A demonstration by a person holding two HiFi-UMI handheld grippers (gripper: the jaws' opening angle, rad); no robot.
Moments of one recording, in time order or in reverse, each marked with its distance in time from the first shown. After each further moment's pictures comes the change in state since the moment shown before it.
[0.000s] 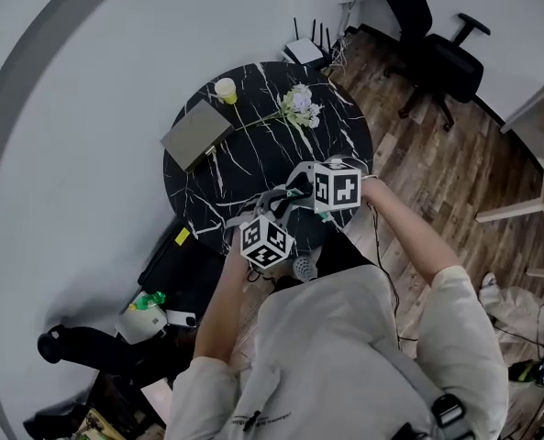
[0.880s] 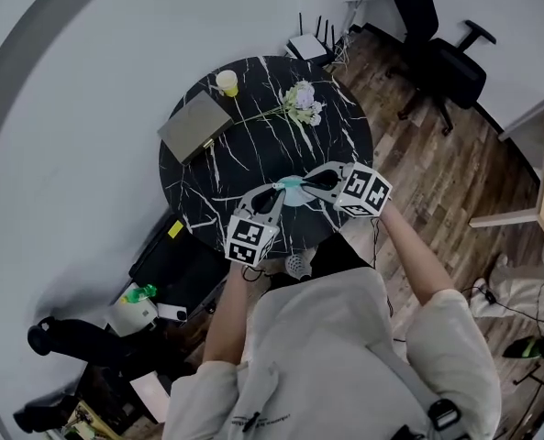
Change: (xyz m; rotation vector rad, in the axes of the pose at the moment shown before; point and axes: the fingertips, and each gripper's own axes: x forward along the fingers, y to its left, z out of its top) left arm -0.020 0.039 -0.001 -0.581 -0.327 0.093; right arm -0.026 -0.022 -0.029 0.389 -0.305 -0.186
